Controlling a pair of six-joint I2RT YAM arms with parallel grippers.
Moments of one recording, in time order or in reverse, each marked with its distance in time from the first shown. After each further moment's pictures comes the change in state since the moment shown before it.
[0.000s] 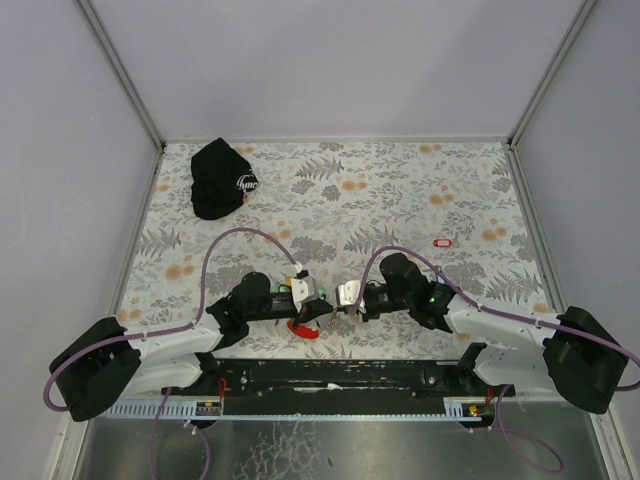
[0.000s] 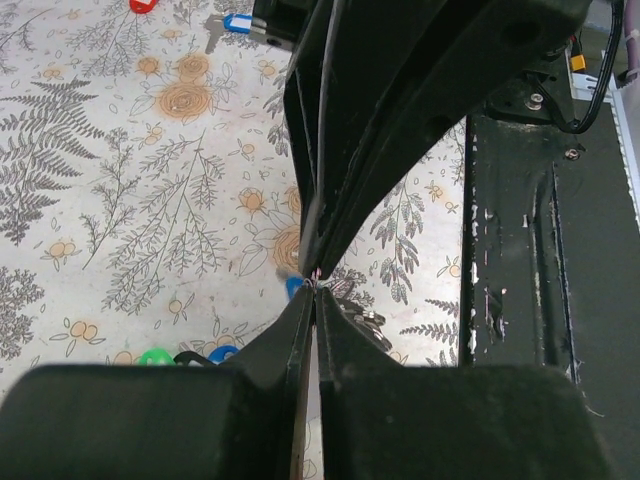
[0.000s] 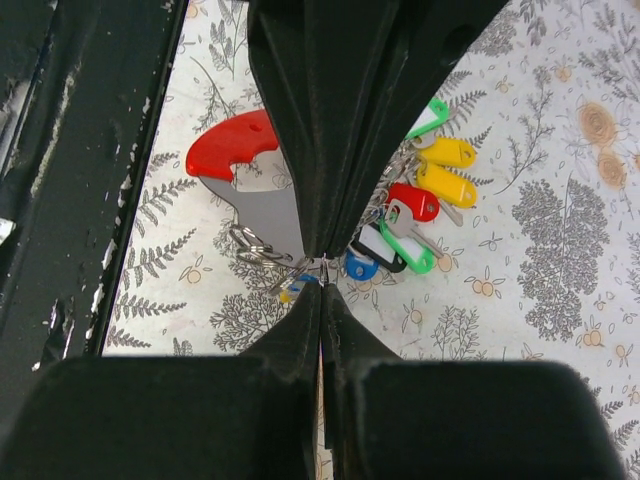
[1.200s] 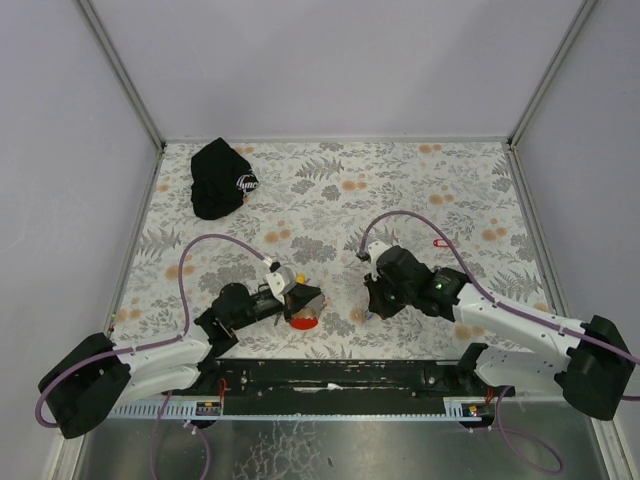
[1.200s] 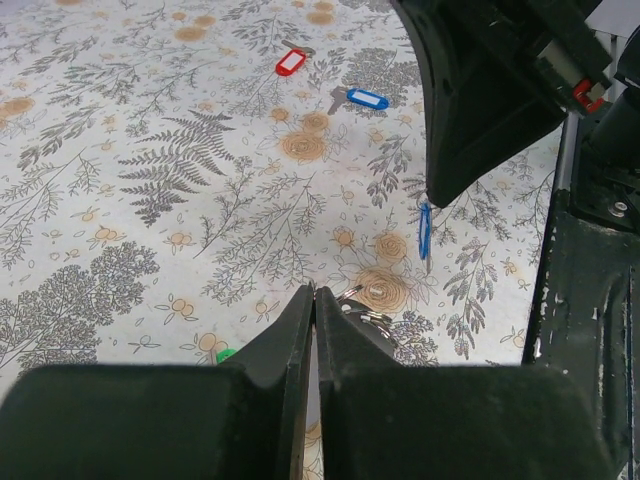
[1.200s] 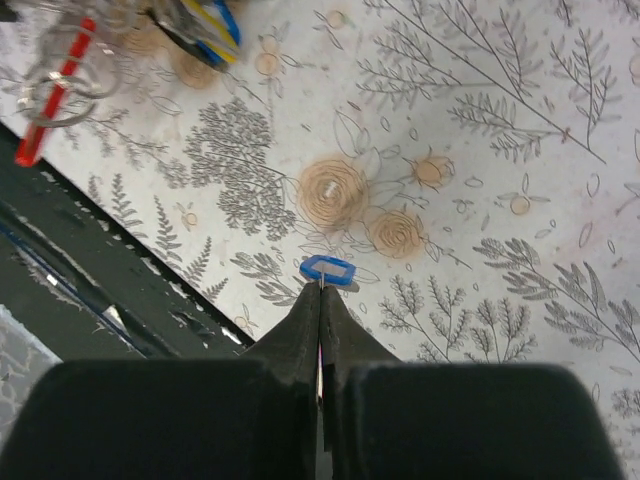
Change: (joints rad) left arm 0.048 -0.118 -0.146 0.235 -0.233 -0.131; right arm 0.003 -0.087 0.195 -0.597 0.504 0.946
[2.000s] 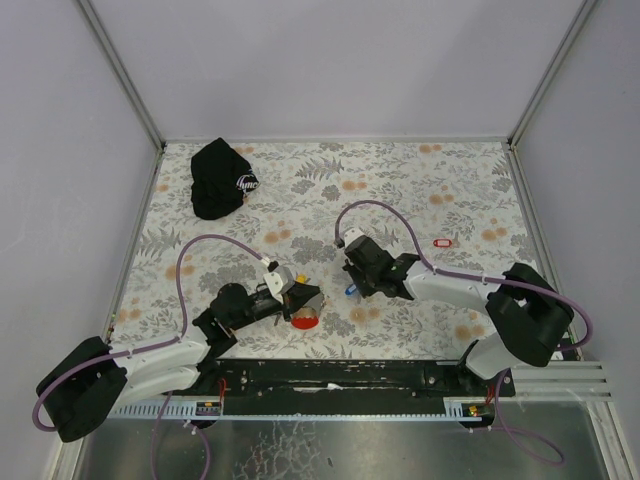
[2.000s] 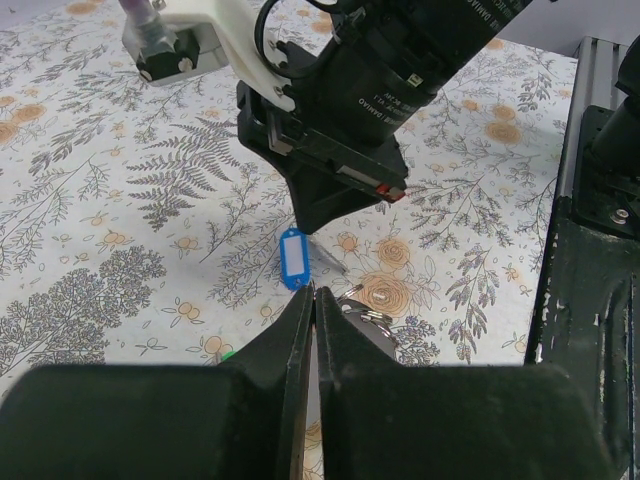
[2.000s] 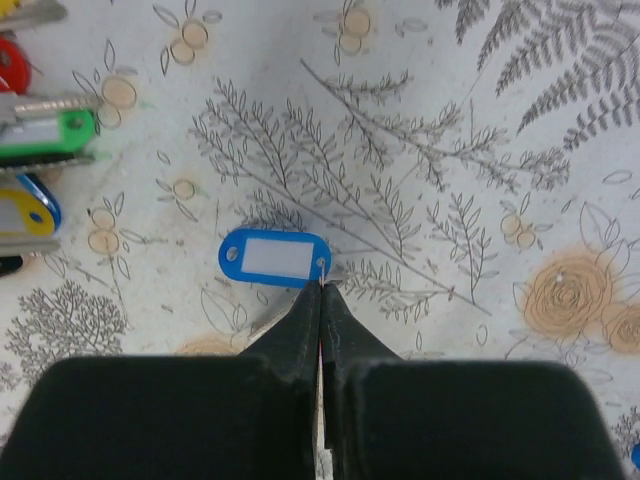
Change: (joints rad) left arm 0.005 -0.032 0.000 -0.018 -0.008 0.000; right arm -0.018 0.443 0.132 0.190 0.266 -0.104
